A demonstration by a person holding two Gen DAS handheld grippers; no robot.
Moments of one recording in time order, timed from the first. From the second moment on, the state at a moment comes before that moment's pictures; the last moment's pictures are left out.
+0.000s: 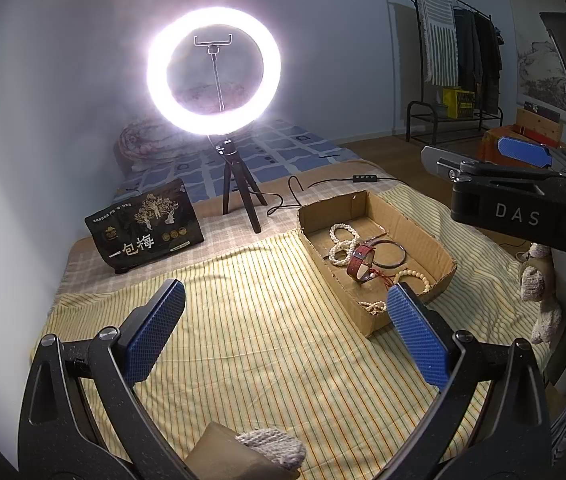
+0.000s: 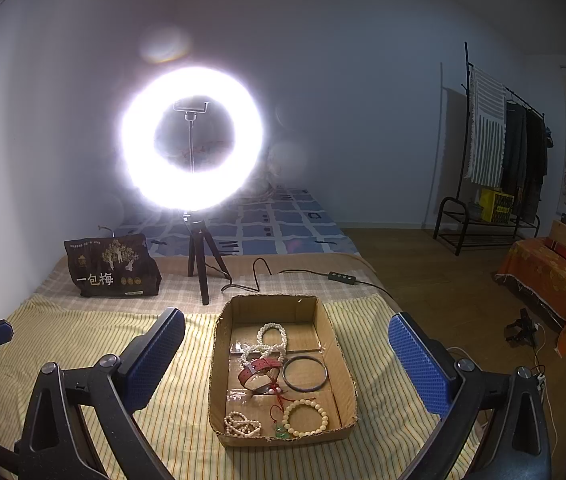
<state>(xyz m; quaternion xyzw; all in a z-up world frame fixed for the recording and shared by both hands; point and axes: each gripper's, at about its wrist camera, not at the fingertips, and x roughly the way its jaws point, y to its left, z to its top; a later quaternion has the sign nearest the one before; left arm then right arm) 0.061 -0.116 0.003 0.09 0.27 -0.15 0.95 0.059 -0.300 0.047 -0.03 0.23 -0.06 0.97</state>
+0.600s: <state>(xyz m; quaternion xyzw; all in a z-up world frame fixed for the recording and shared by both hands) 0.062 -0.117 0.003 0.09 0.27 -0.15 0.95 0.057 -0.301 0.040 -0.04 0.23 -0.05 0.97</state>
